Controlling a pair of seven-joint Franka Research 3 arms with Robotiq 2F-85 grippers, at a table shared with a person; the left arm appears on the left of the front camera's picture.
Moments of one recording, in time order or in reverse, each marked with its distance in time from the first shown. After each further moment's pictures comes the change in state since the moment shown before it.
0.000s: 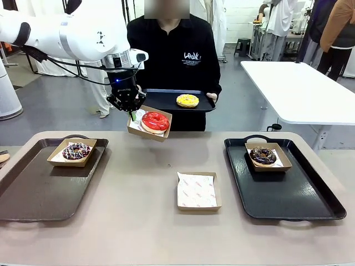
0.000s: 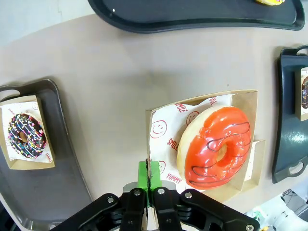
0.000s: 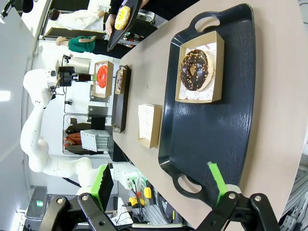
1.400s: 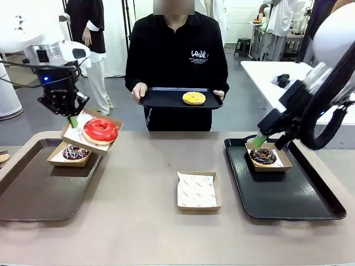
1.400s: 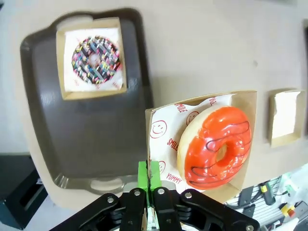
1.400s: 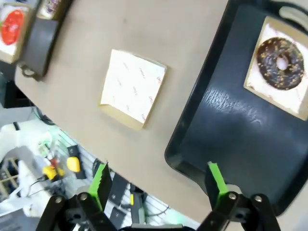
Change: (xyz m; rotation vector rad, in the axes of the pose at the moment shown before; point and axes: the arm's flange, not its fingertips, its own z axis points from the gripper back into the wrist) left arm -0.127 0.120 0.057 0.103 0.021 0.022; right arm -0.061 0.232 -0.272 -0.646 0.349 0.376
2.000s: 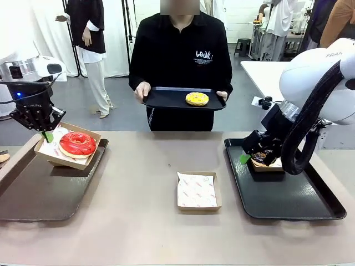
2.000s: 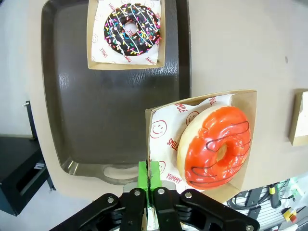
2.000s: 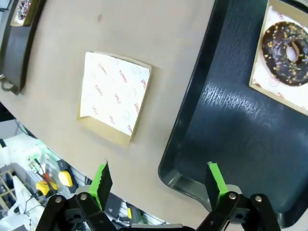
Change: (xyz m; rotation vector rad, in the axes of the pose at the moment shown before) left arm -0.027 0.044 -0.019 0.031 0.026 0.079; right arm 0.003 -0.004 -0.050 -0.043 0.007 -0.068
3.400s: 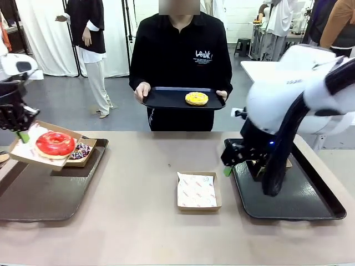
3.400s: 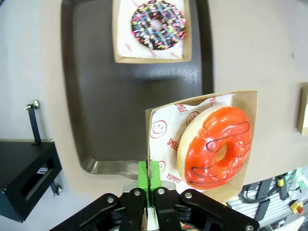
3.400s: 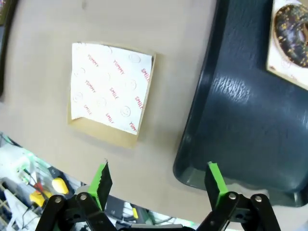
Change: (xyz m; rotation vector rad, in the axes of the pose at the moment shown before) left arm -0.017 0.064 0.005 -0.028 -0.018 -0.021; right arm -0.001 0.061 -0.041 -0.165 0.083 -0.072
